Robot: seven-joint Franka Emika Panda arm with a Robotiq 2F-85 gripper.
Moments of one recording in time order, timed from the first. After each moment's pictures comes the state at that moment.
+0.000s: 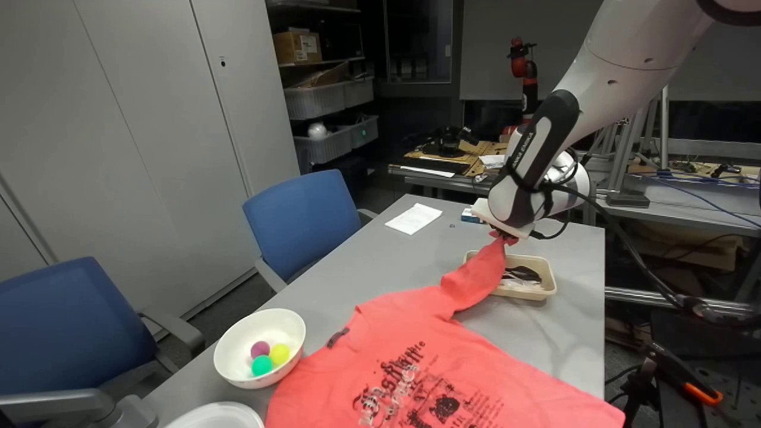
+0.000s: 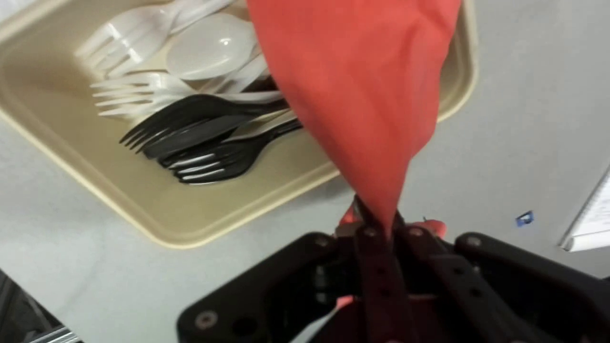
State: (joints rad) arm -0.08 0.62 -0.45 -2.17 0.27 3.05 1.06
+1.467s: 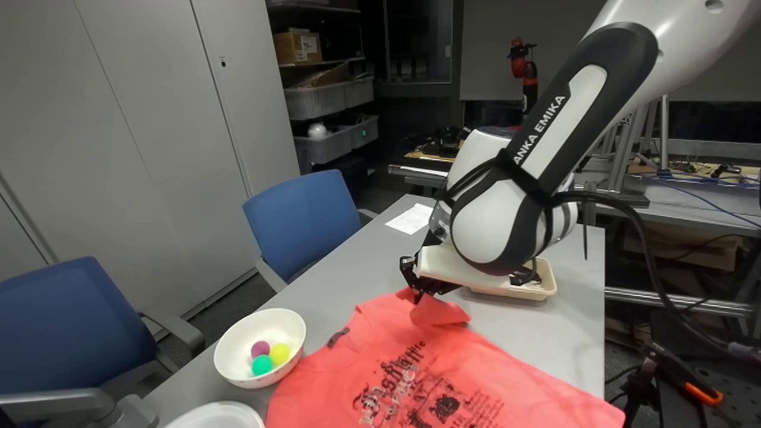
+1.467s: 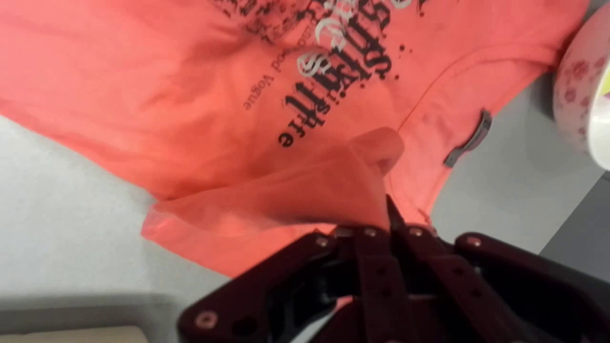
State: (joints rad) arm -0.14 0.37 0.14 -2.37 0.28 3.10 0.72
